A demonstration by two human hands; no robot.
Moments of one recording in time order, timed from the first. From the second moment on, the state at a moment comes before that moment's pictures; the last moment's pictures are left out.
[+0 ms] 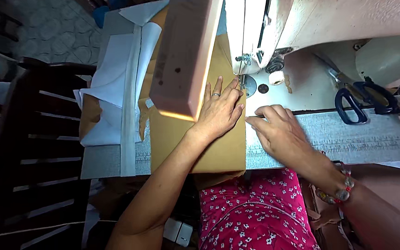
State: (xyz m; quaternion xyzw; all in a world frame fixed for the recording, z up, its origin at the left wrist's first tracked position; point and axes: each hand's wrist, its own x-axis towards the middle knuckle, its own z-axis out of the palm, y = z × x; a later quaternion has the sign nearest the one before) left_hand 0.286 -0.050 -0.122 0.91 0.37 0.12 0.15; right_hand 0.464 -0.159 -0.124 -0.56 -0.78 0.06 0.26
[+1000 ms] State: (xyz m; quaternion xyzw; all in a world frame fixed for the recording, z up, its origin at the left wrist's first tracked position) left_hand 0.282 -0.106 -0.120 0.89 0.37 0.26 0.08; right_hand 0.453 -0.177 -0.145 -0.58 -0.76 0.02 0.30
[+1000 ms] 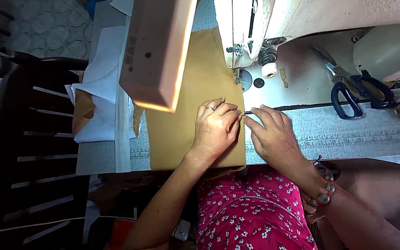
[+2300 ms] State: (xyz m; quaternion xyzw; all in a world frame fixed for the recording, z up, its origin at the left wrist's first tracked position) left_hand 0.279 -0.042 -0.128 0.88 0.41 0.20 0.16; right_hand 0.461 -0.135 -0.120 -0.61 -0.76 0.05 0.21
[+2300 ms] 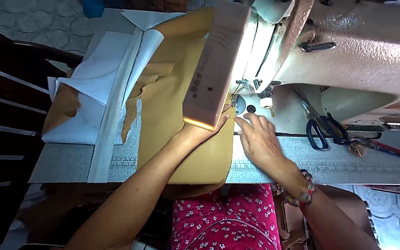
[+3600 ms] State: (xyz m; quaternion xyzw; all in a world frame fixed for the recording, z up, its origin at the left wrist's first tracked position) left_hand 0.319 0.086 -0.115 0.79 0.50 0.33 0.14; right_hand 0.470 -0.036 -0.093 -0.62 -0.72 0.17 0.28
